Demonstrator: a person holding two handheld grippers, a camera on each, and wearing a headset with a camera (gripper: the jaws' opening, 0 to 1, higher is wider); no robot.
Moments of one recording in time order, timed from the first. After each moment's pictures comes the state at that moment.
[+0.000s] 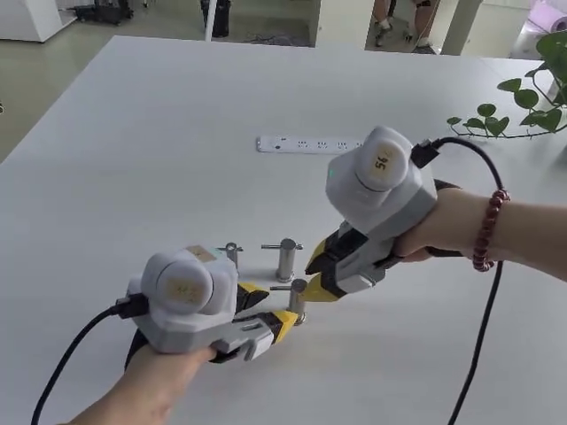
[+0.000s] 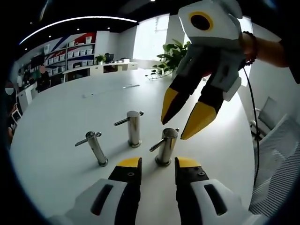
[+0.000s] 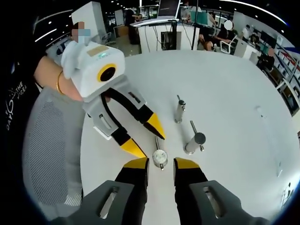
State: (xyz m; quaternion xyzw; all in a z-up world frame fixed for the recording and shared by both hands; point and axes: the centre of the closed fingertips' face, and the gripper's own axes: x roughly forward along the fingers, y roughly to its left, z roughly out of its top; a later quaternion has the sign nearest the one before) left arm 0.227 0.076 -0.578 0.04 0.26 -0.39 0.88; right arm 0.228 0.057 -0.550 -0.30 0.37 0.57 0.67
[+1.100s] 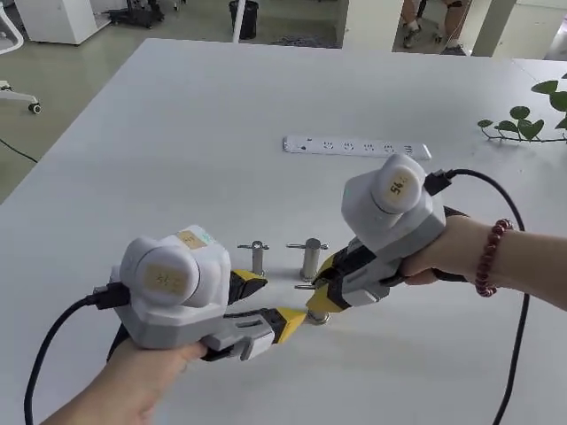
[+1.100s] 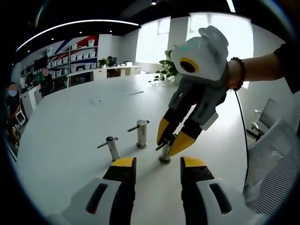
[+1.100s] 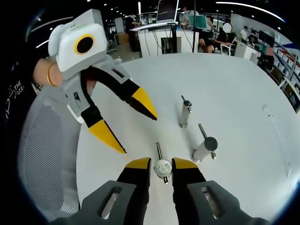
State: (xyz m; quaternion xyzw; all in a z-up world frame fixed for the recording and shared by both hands) left arm 0.215 0.102 -0.545 0.04 0.25 -0.38 0.89; right arm 0.228 0.074 -0.573 -0.27 0.36 0.59 0.67
